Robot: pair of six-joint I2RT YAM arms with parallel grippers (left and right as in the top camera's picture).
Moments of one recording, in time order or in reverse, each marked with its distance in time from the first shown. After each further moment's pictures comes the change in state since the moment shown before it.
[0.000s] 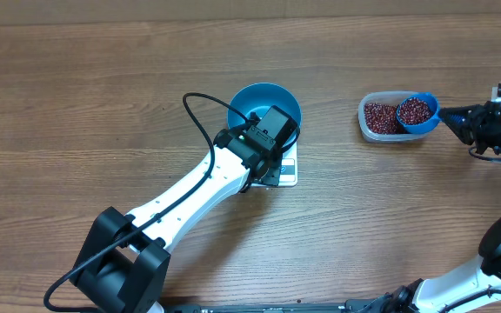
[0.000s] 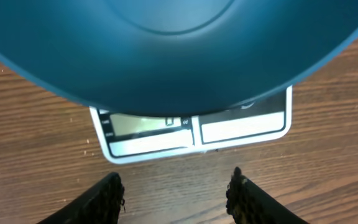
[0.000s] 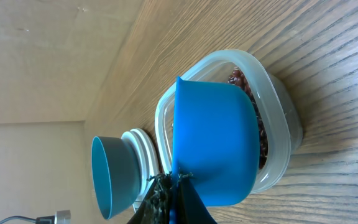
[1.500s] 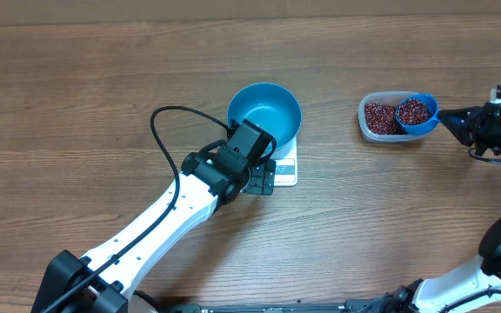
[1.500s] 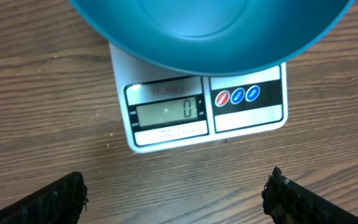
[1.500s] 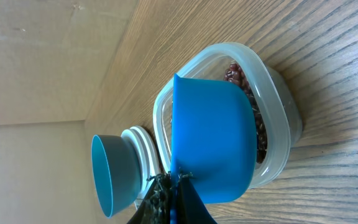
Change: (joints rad) left arm 0.039 -0.230 -0.214 0.140 0.005 0.035; right arm 0.000 0.000 0.000 -0.026 0.008 0.000
